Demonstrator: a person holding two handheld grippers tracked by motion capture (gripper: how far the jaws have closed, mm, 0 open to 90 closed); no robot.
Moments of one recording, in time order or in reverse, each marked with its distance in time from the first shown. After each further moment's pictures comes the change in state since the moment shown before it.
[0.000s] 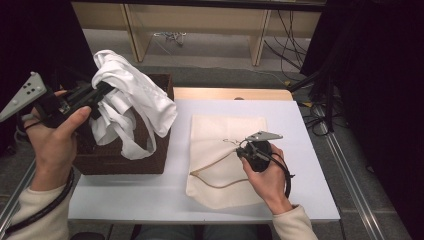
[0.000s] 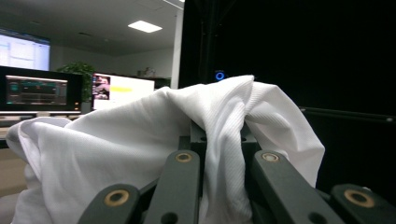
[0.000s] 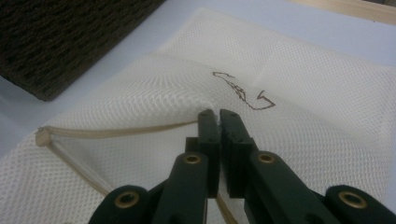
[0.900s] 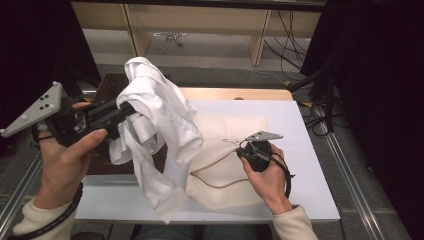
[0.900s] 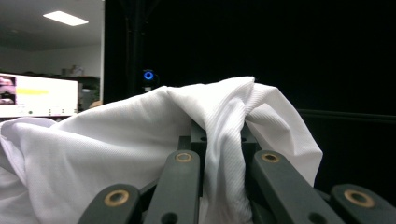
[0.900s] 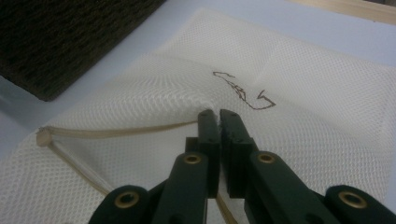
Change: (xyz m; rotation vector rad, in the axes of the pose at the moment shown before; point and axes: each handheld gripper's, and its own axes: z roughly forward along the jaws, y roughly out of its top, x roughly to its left) left arm -0.063 0.007 0.009 0.012 -0.271 -0.057; right arm 0.000 0.000 0.001 -0.006 0.005 0.005
